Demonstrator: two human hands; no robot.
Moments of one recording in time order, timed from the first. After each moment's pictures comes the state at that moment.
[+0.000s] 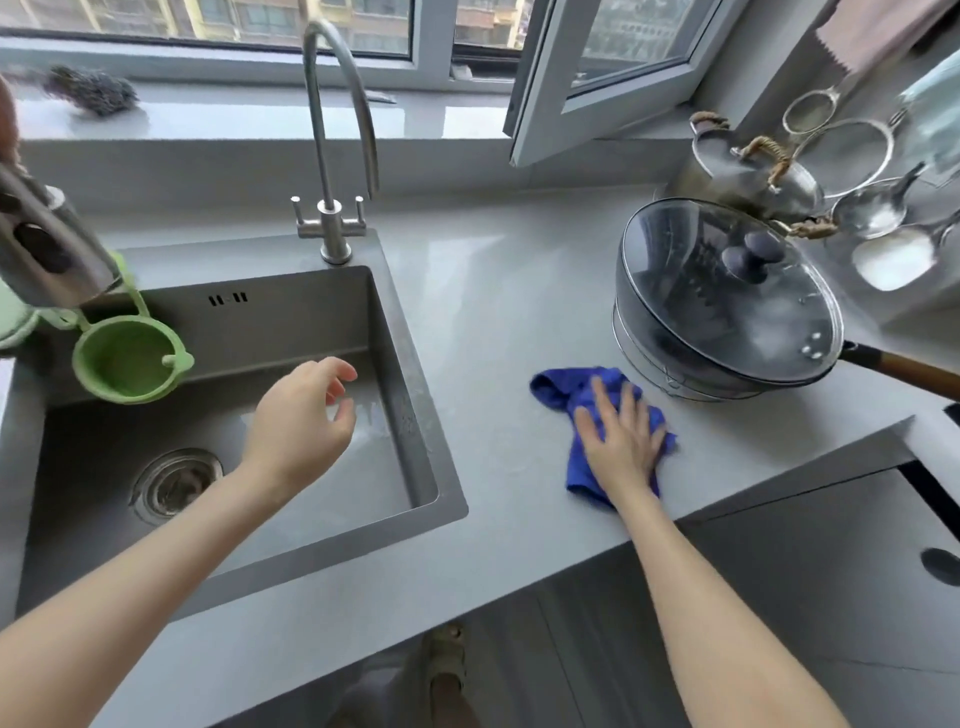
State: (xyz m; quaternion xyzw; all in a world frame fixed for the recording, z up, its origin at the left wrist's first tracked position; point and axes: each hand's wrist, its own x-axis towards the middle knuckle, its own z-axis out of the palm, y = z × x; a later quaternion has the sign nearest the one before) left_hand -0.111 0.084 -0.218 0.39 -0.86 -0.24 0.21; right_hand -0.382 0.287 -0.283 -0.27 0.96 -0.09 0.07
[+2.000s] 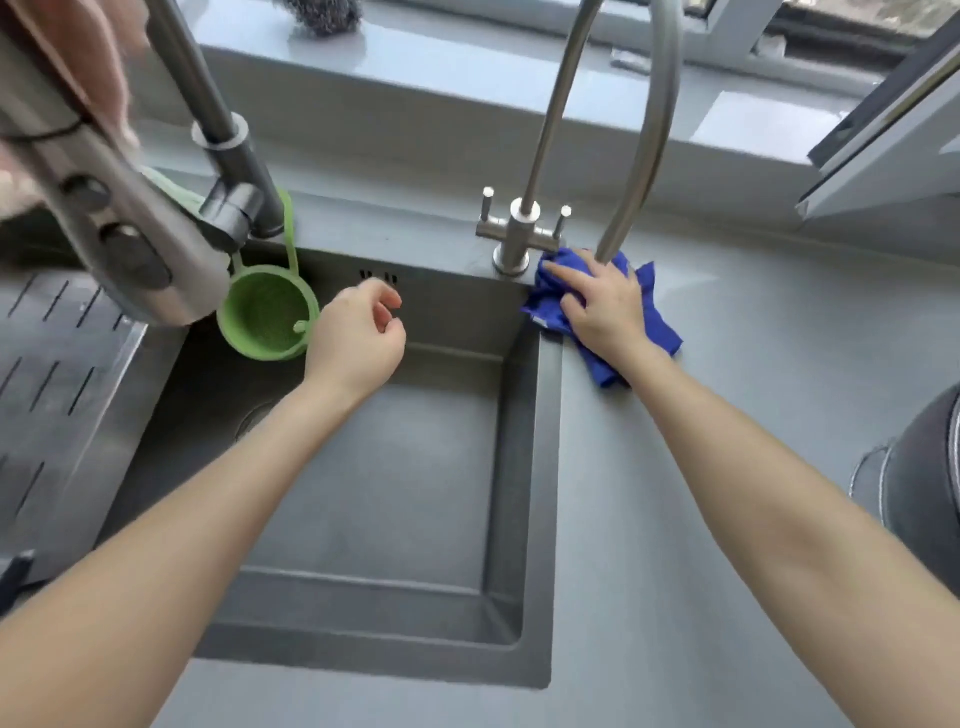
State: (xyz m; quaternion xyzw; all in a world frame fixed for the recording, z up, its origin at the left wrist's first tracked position) left_hand -0.127 -0.056 -0.252 0.62 -0.70 -0.27 0.23; right_hand -0.396 -0.056 -0.288 -0.66 0.74 -0.12 0.06
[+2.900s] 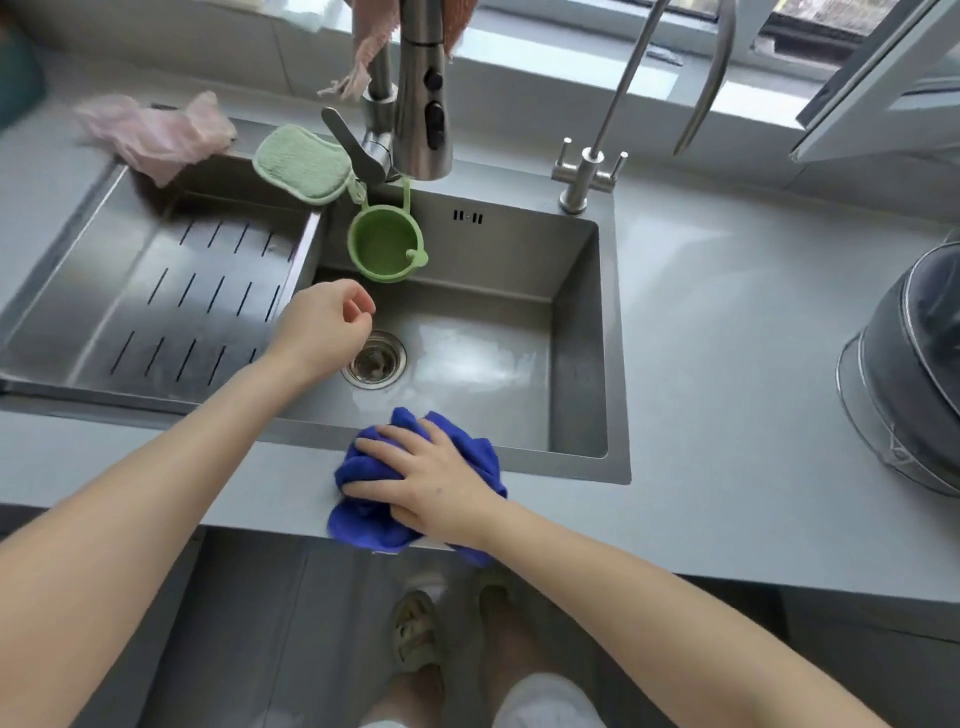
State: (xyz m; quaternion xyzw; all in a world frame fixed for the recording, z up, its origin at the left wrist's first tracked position) left_hand 0.056 0.045 -0.215 0.61 -0.73 -0.27 0.16; right_hand -0.077 0.184 -0.300 -0.90 0.42 -0.11 0.10
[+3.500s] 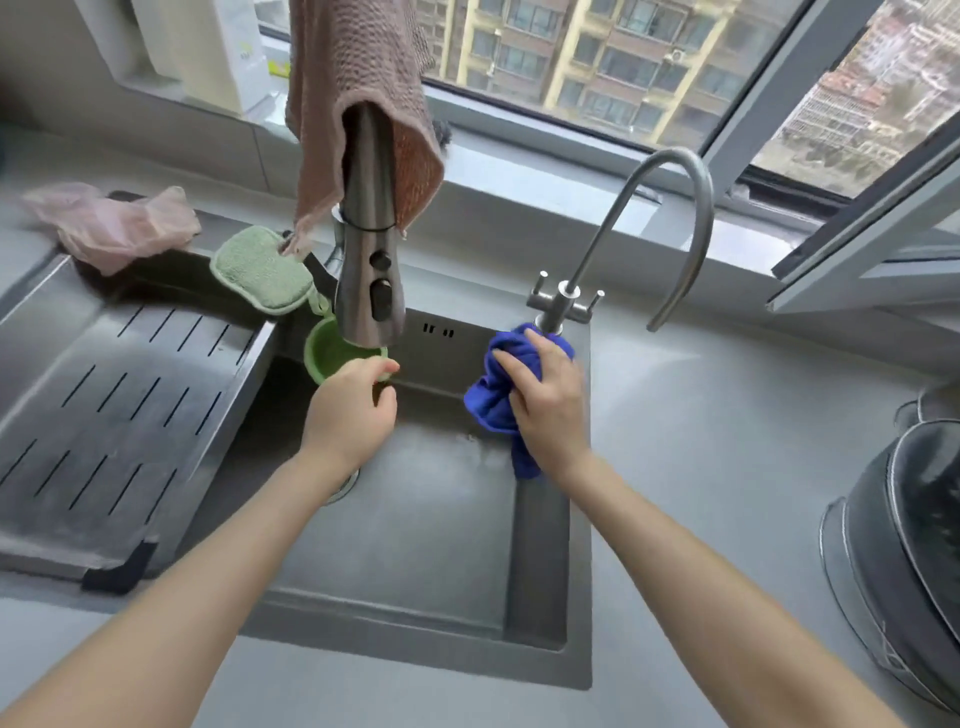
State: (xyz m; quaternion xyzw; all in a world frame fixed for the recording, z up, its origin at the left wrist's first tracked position) left_hand -0.032 -0.015 -0.235 0.61 -0.69 -0.29 0.26; right_hand -0.248 0.011 -0.248 -0.71 0.65 -0.28 -0.03
